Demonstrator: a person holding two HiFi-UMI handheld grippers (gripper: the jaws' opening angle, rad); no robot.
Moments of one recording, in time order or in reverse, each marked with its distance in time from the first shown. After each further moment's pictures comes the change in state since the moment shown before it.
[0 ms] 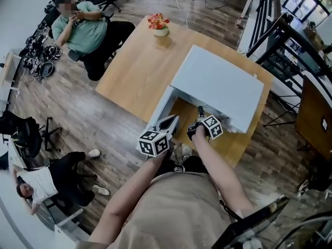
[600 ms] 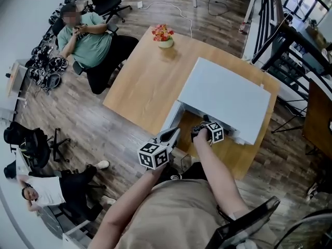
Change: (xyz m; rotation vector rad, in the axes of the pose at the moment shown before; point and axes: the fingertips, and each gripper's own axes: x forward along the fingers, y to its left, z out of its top) left arm -0.013 0.019 0.022 0.058 0.054 -0.019; right arm 0.054 -0.025 -0.016 0.262 -0.072 -0.141
